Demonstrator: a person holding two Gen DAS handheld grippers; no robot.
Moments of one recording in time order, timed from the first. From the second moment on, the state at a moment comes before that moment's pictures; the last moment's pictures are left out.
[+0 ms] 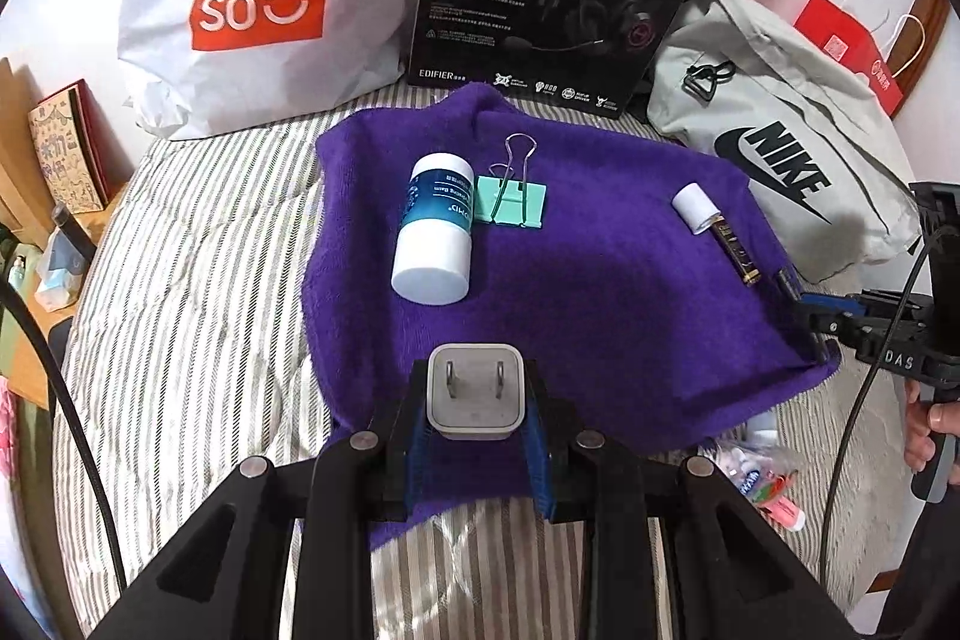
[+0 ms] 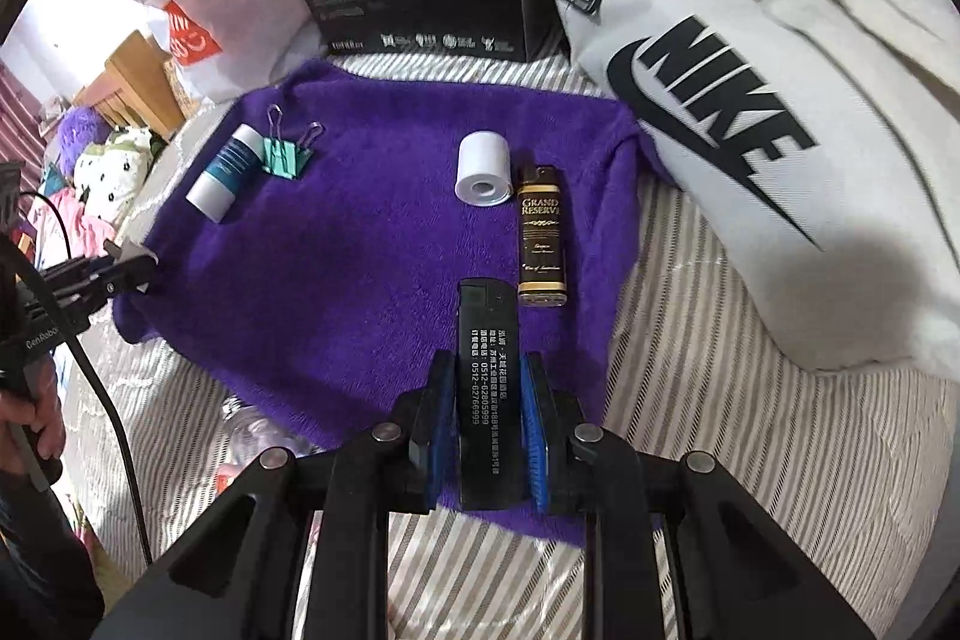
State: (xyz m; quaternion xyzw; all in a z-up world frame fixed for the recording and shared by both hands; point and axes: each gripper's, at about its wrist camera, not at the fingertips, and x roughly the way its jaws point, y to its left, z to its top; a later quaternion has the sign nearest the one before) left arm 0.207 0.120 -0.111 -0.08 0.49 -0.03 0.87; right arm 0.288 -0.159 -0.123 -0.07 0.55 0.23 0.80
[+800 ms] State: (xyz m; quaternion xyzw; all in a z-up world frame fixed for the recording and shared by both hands) left arm 0.240 0.122 -0.137 -0.06 0.51 -0.03 0.86; right arm 0.297 -0.137 -0.156 -0.14 0.56 0.23 0.78
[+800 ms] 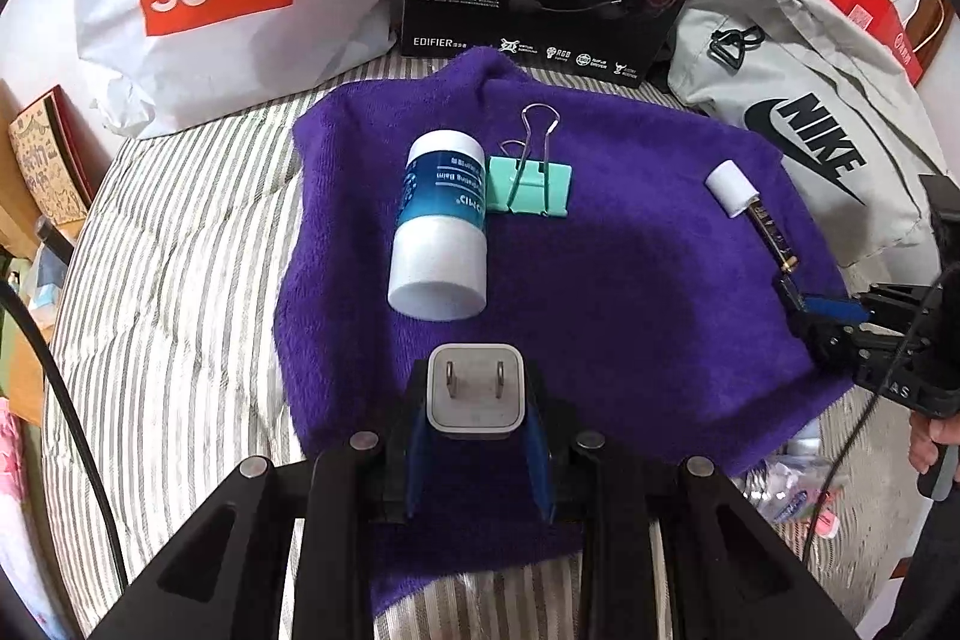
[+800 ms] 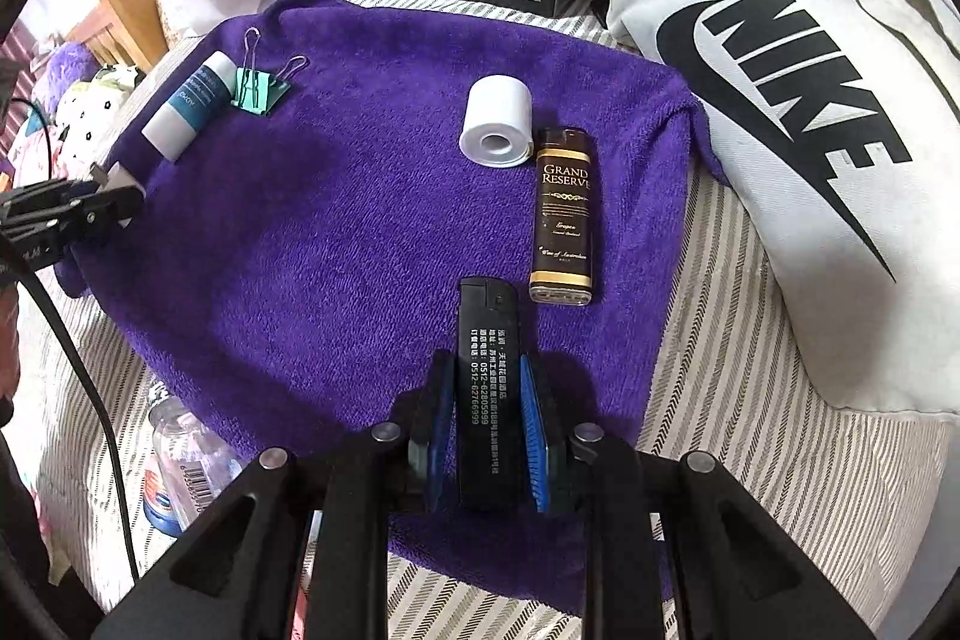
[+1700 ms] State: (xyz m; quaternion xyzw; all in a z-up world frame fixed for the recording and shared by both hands) left arm 0.229 0.105 -0.142 -0.04 0.51 -0.01 0.86; right arm 0.283 -0.144 -0.135 -0.13 0.55 0.24 0.79
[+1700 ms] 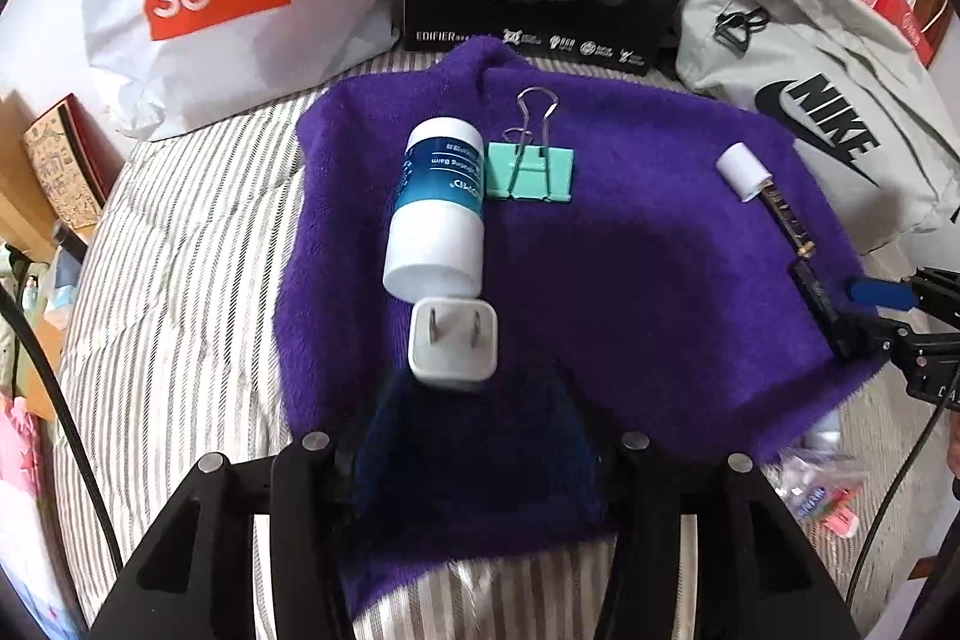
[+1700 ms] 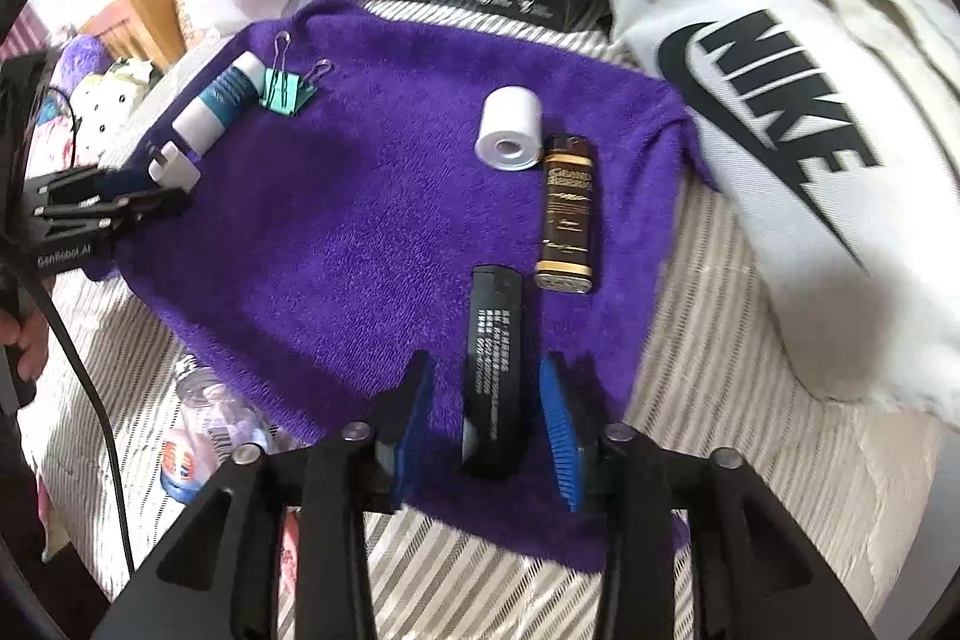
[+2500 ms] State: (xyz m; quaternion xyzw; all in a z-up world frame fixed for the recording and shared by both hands) left arm 0.154 -0.013 -0.154 -0.04 0.53 -0.07 0.84; right arm 0.131 -0.237 -0.093 -0.01 0.52 0.22 0.83
